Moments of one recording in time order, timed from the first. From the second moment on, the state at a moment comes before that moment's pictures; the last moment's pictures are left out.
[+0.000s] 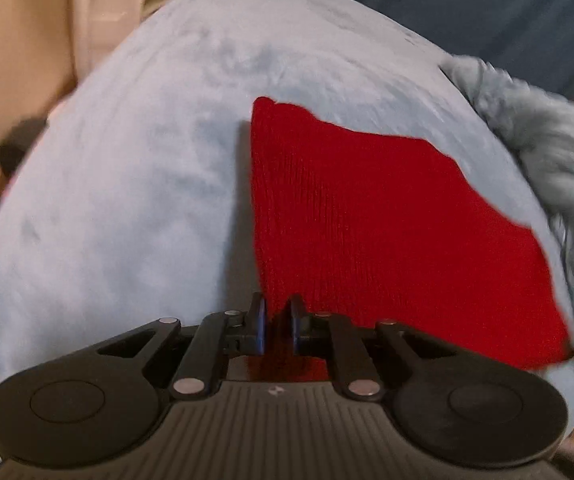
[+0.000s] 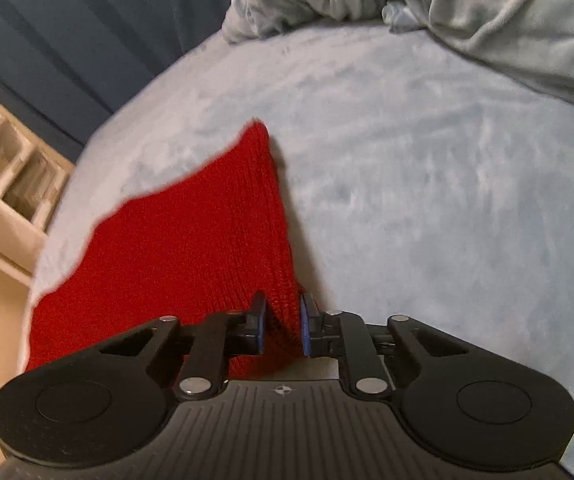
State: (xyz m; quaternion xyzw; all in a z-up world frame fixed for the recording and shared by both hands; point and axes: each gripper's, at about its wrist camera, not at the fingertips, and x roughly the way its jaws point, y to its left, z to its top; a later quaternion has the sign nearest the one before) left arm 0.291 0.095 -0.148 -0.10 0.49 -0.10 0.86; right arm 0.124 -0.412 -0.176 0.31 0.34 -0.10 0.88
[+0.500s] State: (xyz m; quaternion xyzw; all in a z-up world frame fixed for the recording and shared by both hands) left arm 0.214 0.076 -0.102 0.03 0.44 0.00 0.90; right arm 0.085 -0.377 -0.133 0.21 0.40 -0.14 0.88
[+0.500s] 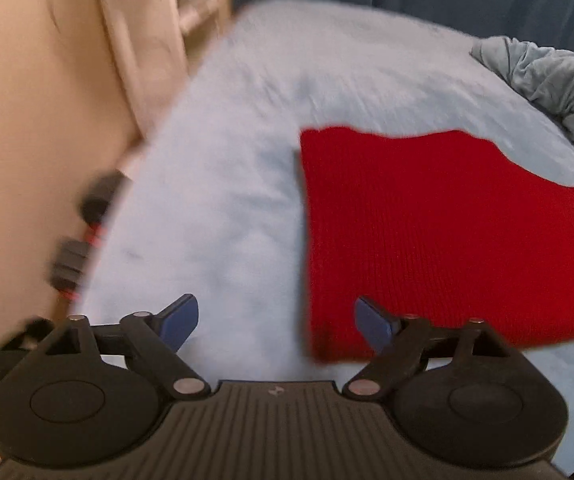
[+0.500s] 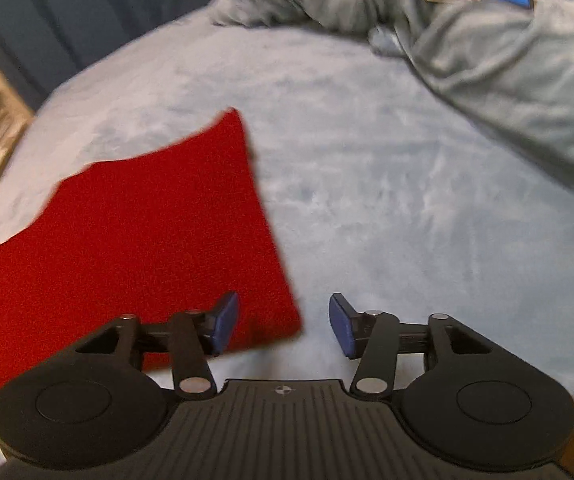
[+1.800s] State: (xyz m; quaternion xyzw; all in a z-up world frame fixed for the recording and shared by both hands) left arm -0.006 0.013 -0.042 0.04 0.36 -0.05 0.93; right arm -0.101 -0.207 -0.049 0.08 0.30 -0.02 0.95
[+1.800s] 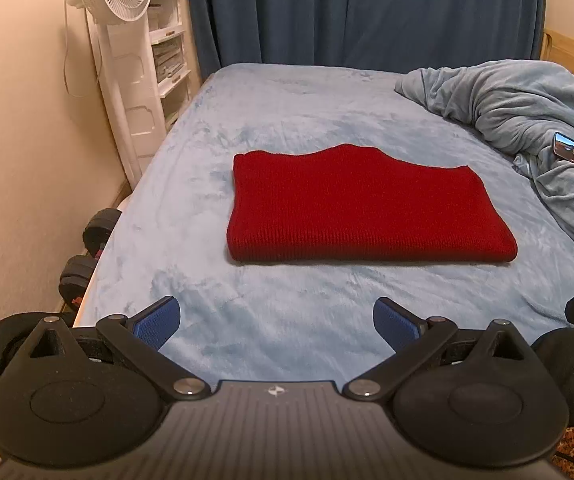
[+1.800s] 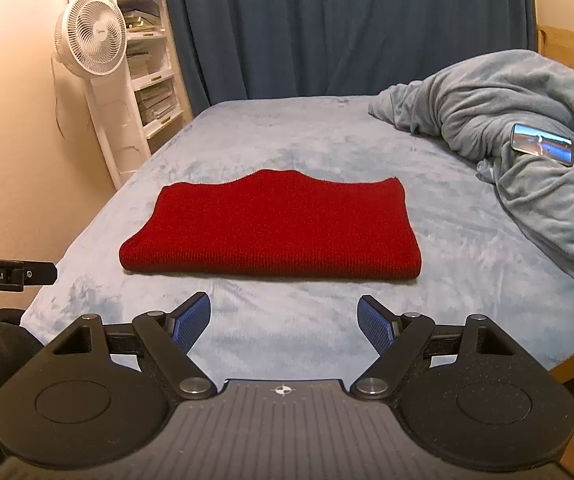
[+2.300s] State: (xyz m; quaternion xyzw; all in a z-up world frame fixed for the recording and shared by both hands) left arm 0.003 0.011 -0.049 0.04 0.38 -0.05 0.92; right arm -0.092 -0.208 -0.054 0.08 0.31 -0.02 0.95
